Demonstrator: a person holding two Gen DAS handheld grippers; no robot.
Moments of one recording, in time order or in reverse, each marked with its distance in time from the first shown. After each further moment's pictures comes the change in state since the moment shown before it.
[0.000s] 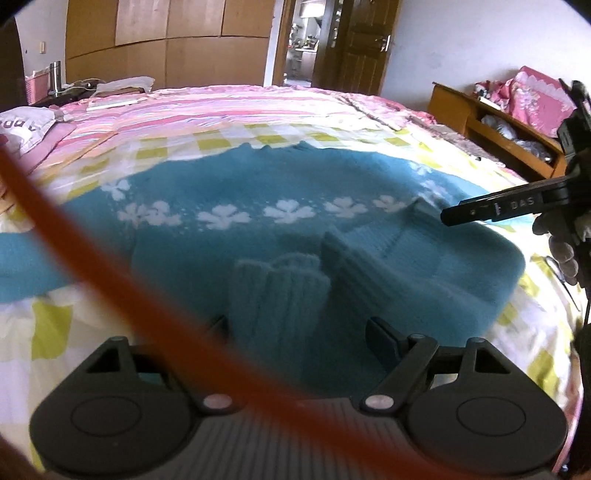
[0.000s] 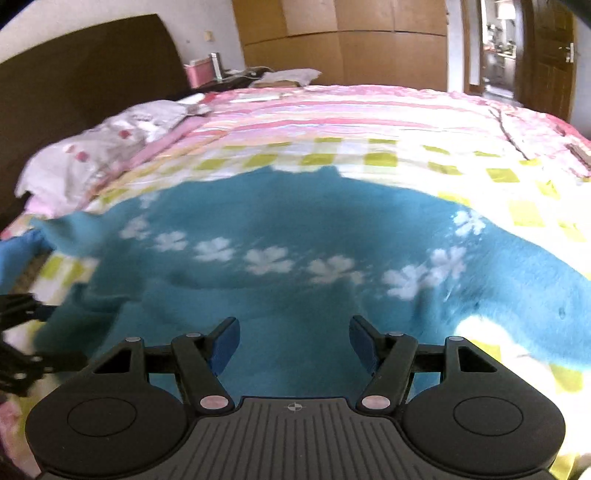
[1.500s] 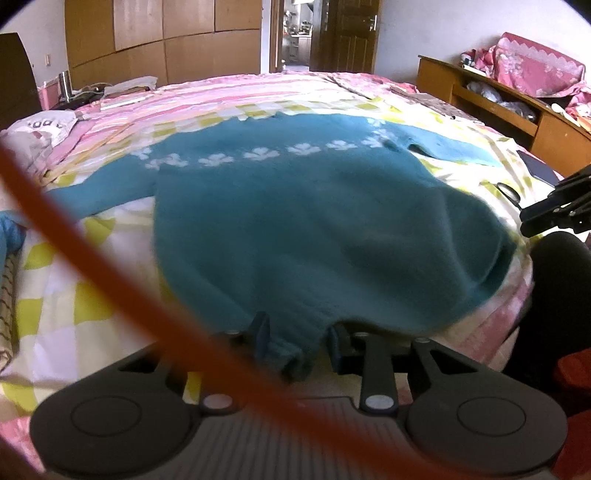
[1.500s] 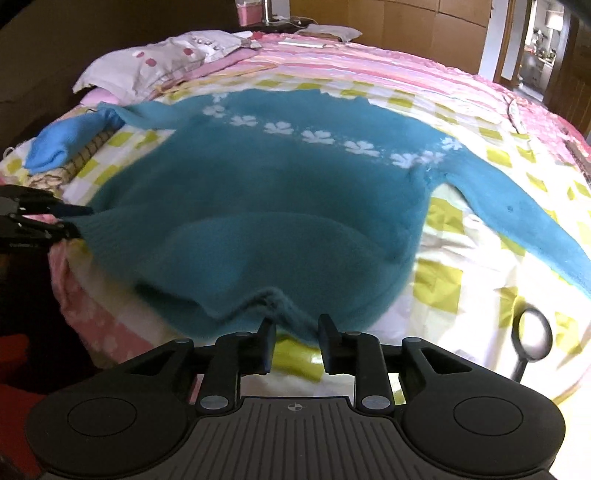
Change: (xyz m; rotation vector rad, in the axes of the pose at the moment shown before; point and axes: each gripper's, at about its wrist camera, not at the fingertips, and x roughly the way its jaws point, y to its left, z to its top) left arm -0.121 -0.070 -0.097 0.060 0.050 0.053; right arm -0.172 0.039 -0.130 -0.165 0.160 0.063
